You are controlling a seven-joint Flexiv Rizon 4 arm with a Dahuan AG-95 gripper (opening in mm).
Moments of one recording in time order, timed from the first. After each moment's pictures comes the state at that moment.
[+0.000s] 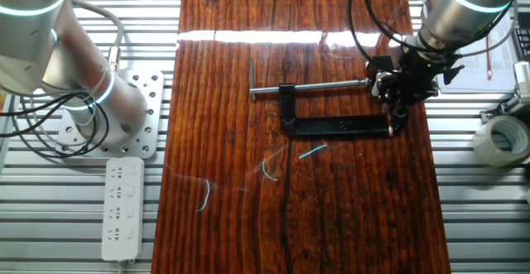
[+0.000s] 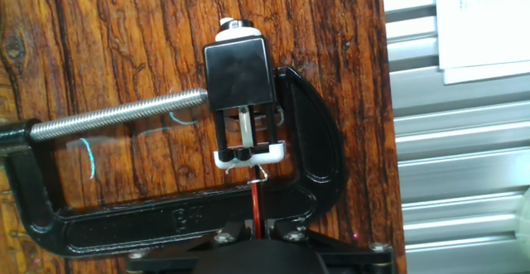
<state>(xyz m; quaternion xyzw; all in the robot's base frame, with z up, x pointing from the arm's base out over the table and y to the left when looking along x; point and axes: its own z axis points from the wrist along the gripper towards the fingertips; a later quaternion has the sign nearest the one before) 0.622 -0.019 0.082 0.66 -0.74 0.02 0.09</state>
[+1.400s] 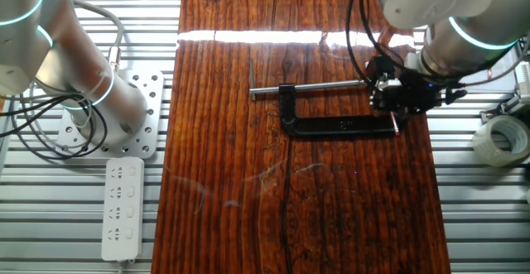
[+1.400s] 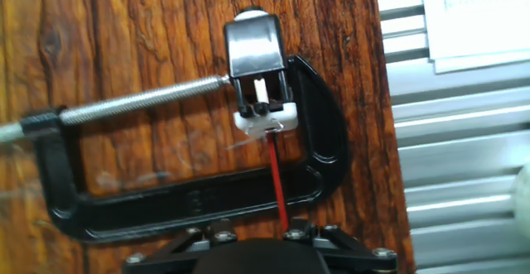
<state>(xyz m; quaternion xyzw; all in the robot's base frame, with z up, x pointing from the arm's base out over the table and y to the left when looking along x) 0.609 -0.040 0.111 0.64 -0.76 -0.03 0.04</state>
